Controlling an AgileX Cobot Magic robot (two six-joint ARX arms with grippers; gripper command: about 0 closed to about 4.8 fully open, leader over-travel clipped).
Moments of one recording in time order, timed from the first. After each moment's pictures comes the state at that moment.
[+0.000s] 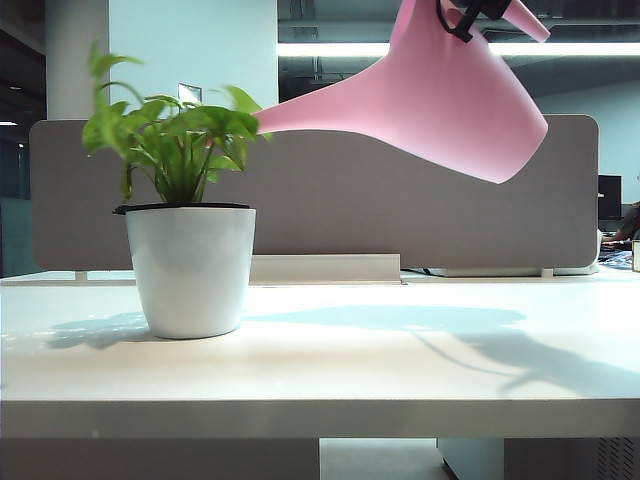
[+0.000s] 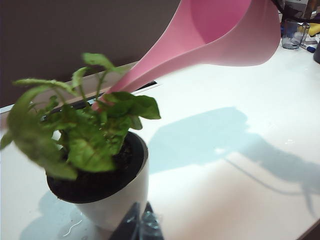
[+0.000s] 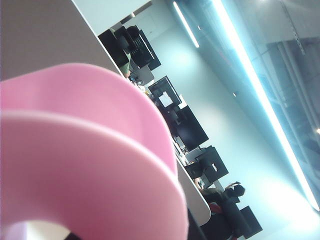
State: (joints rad) left arm -0.61 0.51 0.59 -0.21 -0.07 0.10; right arm 0.36 1.48 1.17 0.53 0.27 -1.10
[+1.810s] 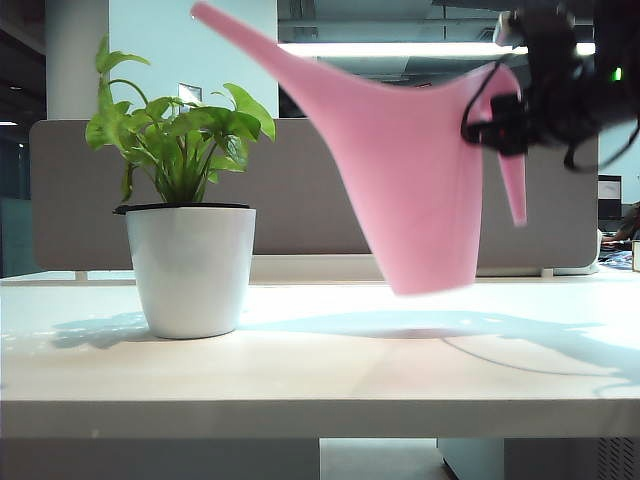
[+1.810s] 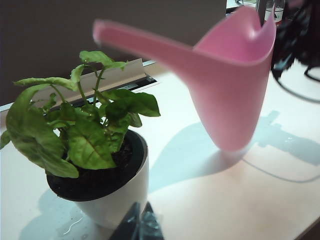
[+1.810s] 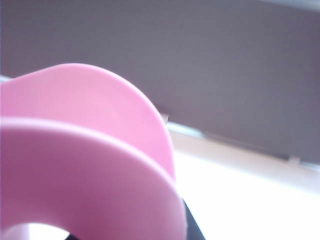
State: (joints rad) left arm -0.61 0.51 0.59 -0.22 -0.07 0.10; right arm 0.18 1.64 0.79 0.88 -0.01 -0.20
